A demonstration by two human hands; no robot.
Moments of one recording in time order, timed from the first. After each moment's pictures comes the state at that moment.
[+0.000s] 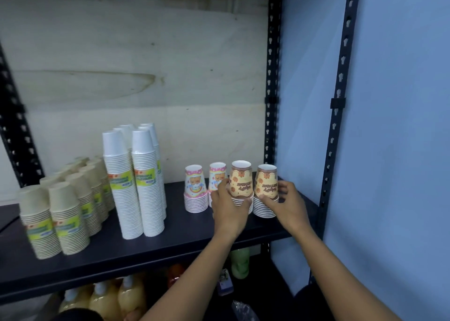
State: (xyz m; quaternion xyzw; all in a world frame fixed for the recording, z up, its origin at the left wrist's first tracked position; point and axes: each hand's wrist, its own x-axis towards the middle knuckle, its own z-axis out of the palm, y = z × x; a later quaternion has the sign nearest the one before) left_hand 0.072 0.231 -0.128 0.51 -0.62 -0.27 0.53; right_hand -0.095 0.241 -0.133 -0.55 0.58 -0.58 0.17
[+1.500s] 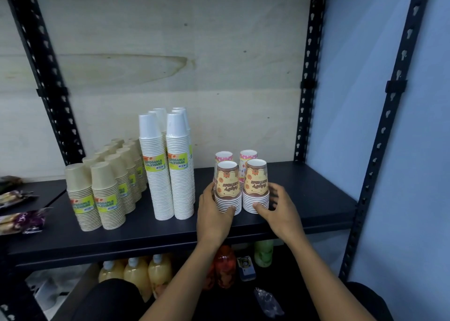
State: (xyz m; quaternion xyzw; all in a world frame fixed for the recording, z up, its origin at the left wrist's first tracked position) left_hand 0.178 0.230 -0.170 0.58 -0.59 -0.20 0.52; right_hand -0.012 0.219 -0.179 -0.62 0.54 -0.53 0.21
